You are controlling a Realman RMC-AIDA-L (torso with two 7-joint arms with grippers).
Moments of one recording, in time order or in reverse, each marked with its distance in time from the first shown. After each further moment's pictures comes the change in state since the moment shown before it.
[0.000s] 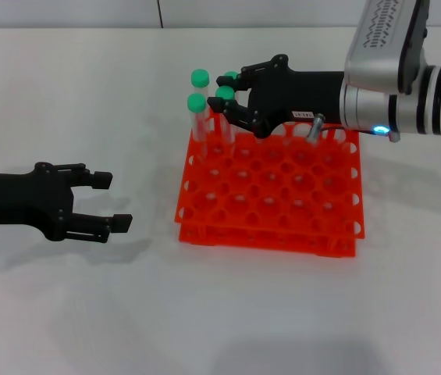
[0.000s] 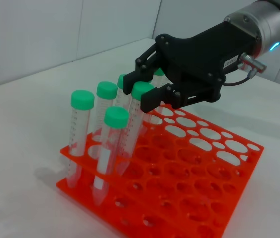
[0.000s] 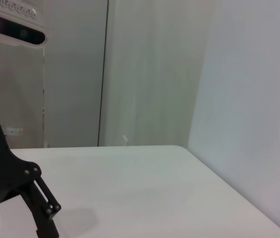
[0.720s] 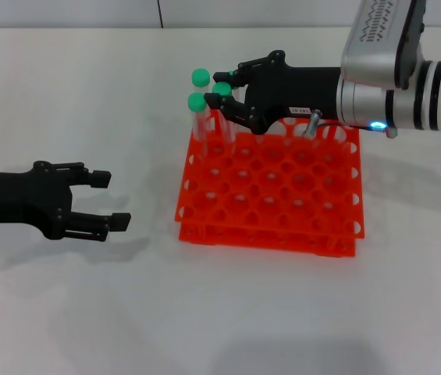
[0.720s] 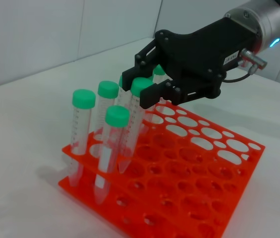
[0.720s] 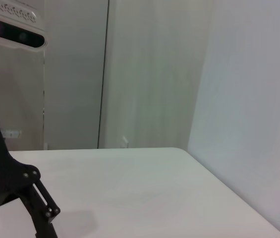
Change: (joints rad) left arm -0.001 0.003 0.000 0.000 0.000 -0.002 0.000; right arm 0.011 0.000 0.000 0.000 0.000 0.004 0.007
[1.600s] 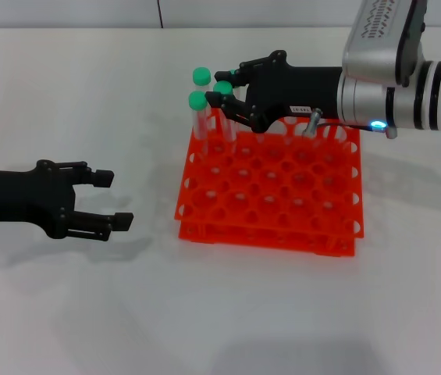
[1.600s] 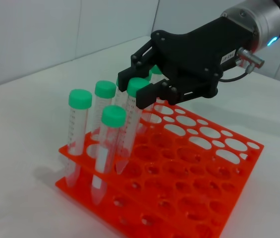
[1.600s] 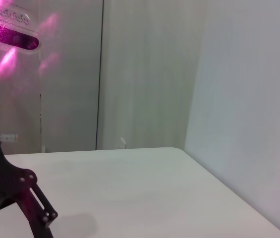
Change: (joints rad) left arm -0.010 -0.003 0.000 0.000 0.010 0.000 0.000; right arm 0.010 -0.001 0.001 0.026 0.022 -0.001 -0.001
